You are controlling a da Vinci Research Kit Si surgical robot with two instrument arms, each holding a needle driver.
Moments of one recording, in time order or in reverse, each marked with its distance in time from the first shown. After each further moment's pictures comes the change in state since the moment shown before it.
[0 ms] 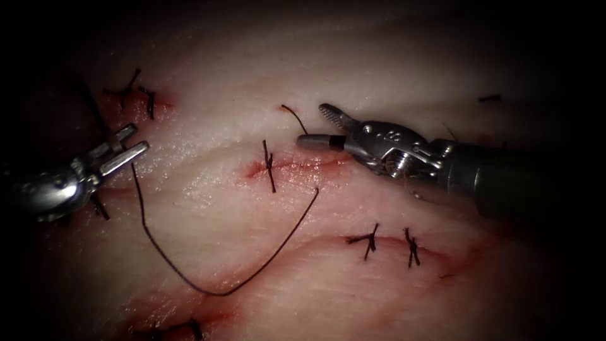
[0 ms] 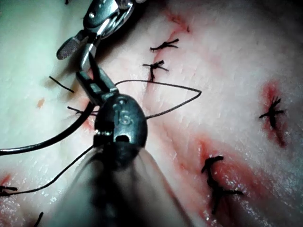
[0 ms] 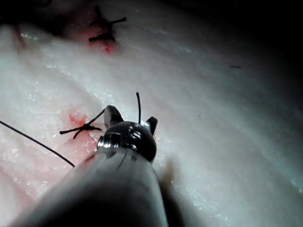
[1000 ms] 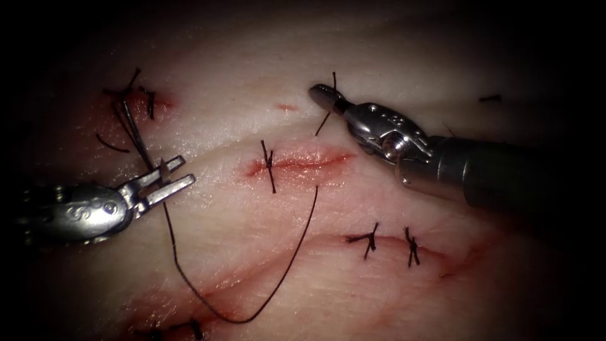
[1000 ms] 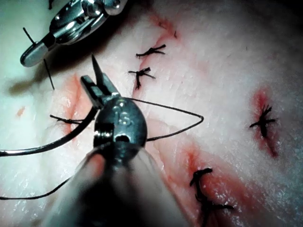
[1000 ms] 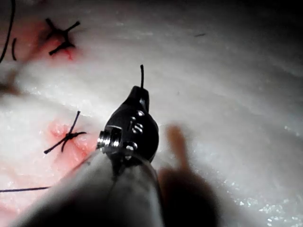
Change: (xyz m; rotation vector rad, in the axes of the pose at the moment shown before) right arm 0.002 0.003 -0.001 -0.107 0.252 0.296; left arm -0.001 0.003 0.002 -0.071 -0.035 0.026
